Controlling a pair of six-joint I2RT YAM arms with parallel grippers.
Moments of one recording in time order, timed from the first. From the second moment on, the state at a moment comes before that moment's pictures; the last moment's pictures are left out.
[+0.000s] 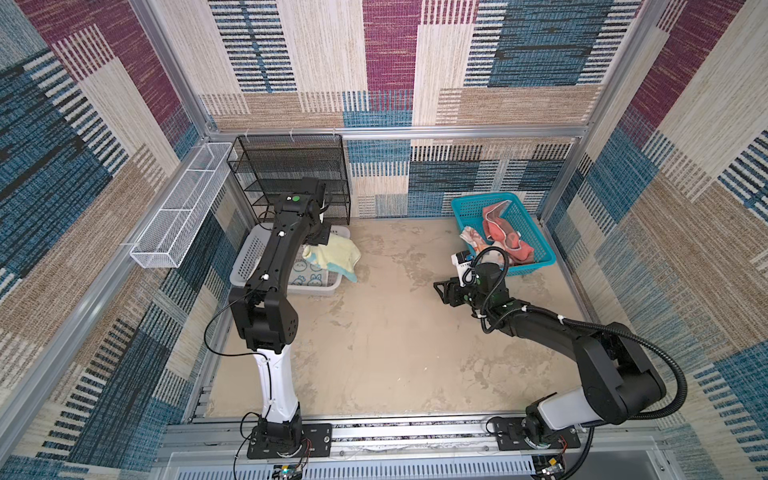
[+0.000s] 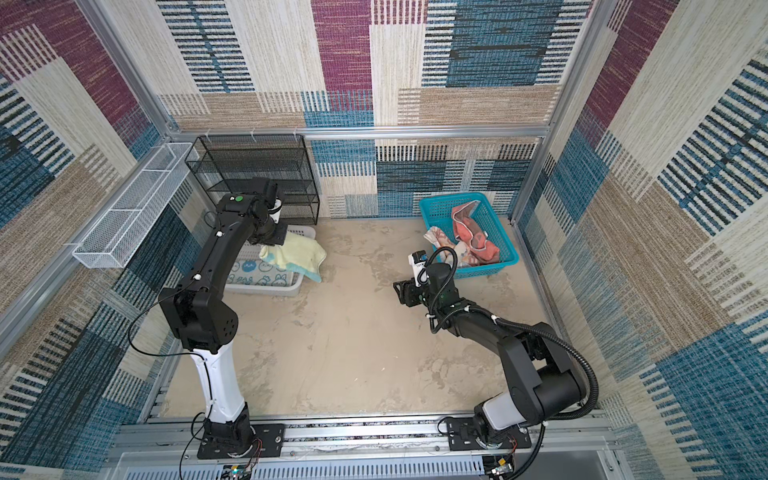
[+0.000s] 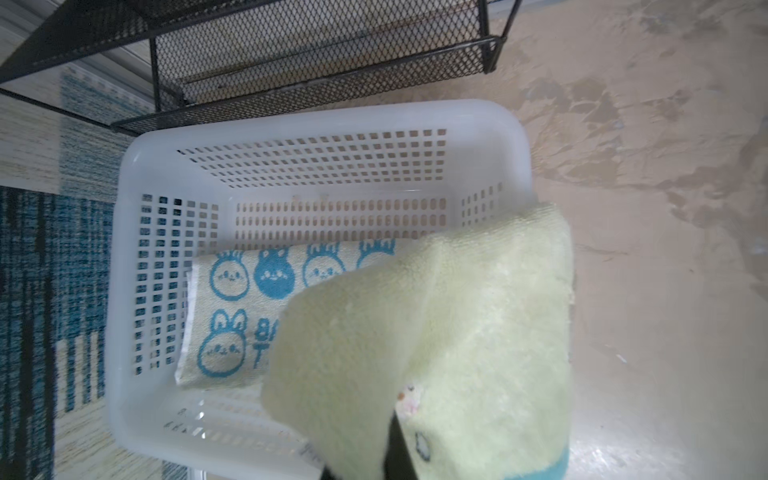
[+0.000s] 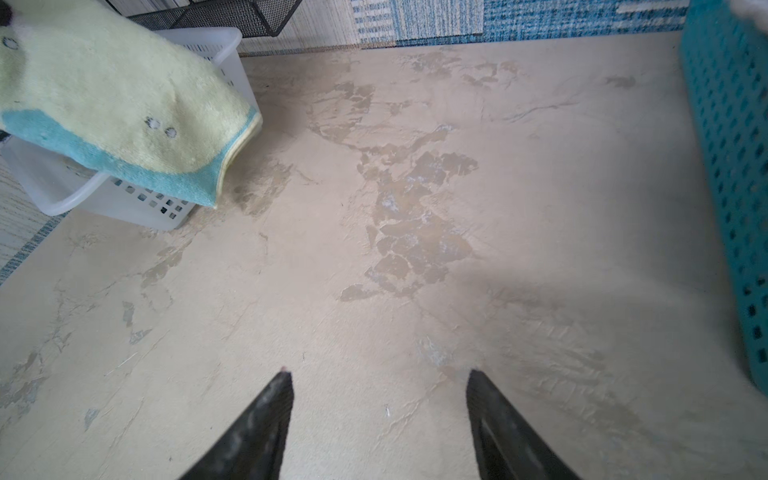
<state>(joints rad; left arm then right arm) -0.15 2.05 2.18 -1.26 -0.26 0.04 0.38 1.48 0.71 0.24 -0.23 0.21</state>
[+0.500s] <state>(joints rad) -0.08 2.20 2.24 -1.27 -0.52 0.22 0.38 1.52 0.73 0.24 -0.25 0.21</state>
